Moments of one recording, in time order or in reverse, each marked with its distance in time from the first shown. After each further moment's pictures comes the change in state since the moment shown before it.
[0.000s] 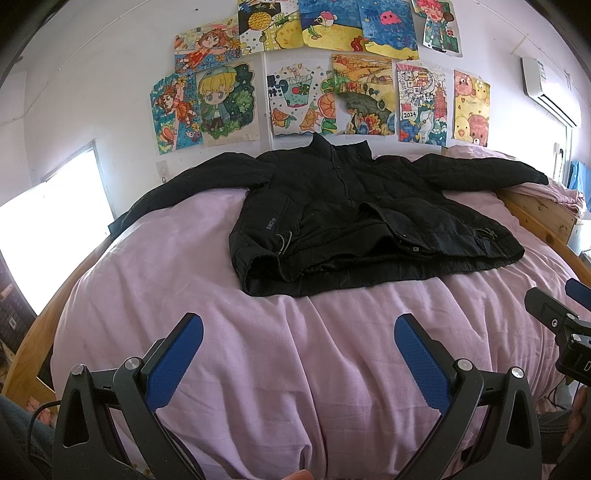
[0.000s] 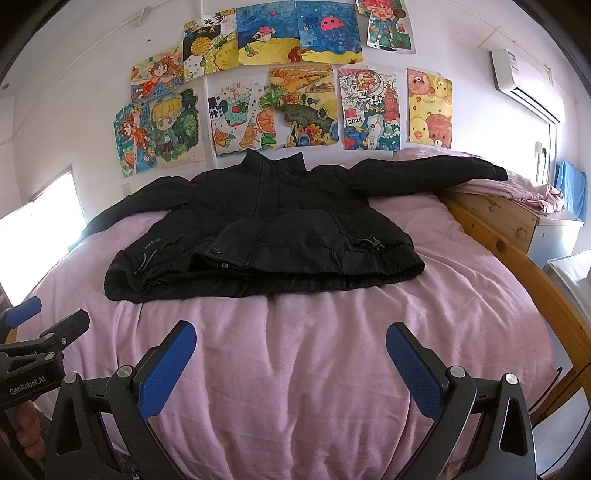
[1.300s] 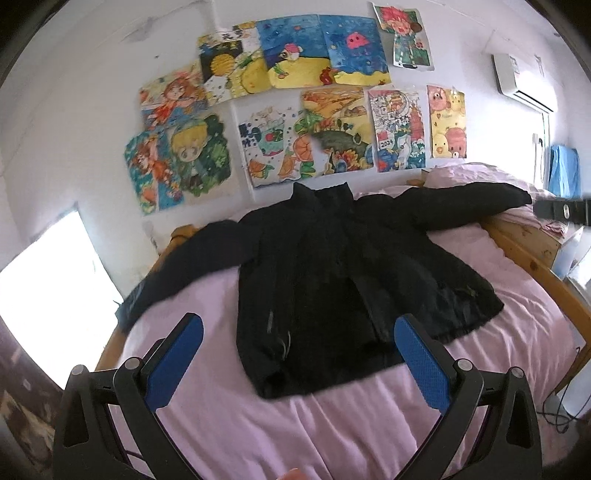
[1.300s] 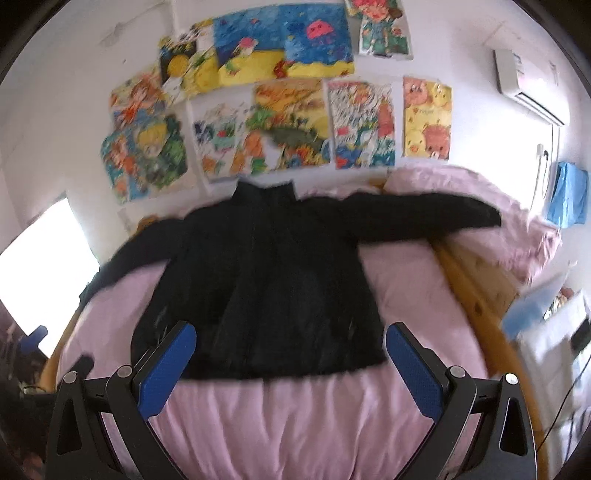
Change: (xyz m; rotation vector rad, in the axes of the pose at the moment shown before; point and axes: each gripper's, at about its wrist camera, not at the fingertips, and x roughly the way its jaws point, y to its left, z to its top) left arm -0.025 -0.013 0.146 0.151 -0.046 -0.039; right arm -0.036 -0.037 0.189 0.058 0.068 0.014
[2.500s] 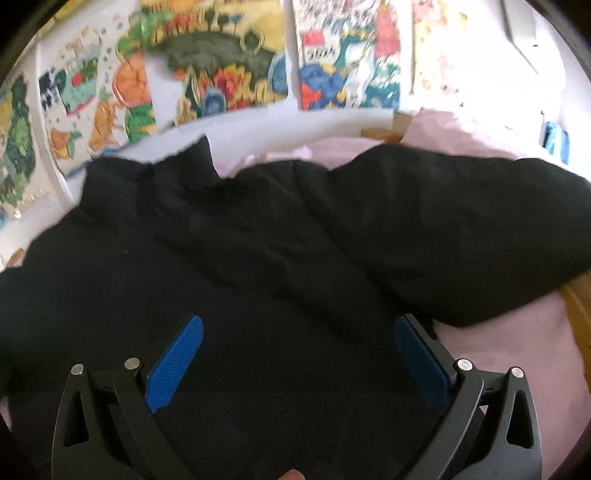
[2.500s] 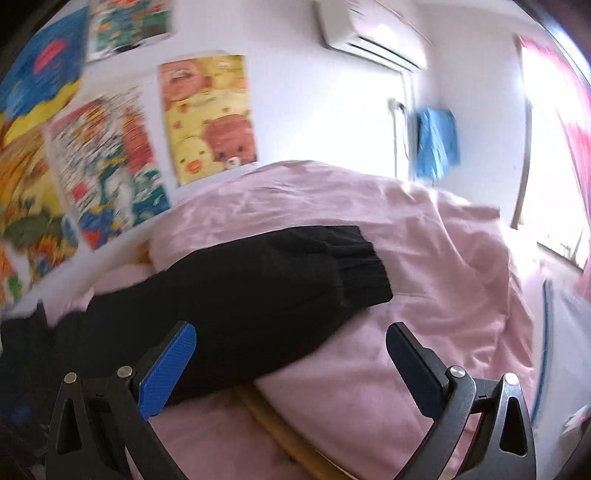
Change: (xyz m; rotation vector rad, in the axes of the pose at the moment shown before) left arm 0.510 -0.188 0.140 0.033 0.195 -0.234; right arm 0.247 -0.369 0.112 0.430 -0.101 -0.540
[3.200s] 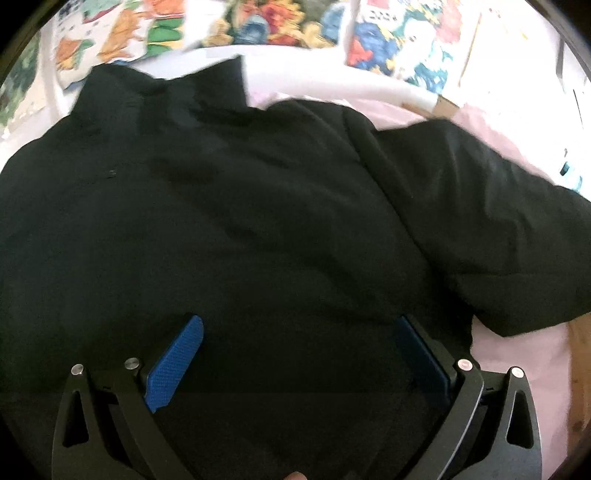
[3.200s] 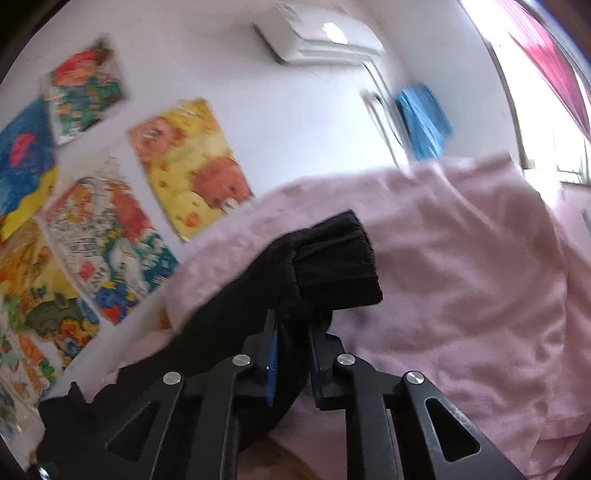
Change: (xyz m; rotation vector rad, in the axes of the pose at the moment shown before) left arm 0.031 0.075 -0.016 -0.192 0.141 -0.093; right arm 0.015 -0.016 0.000 0.215 -0.166 0.149
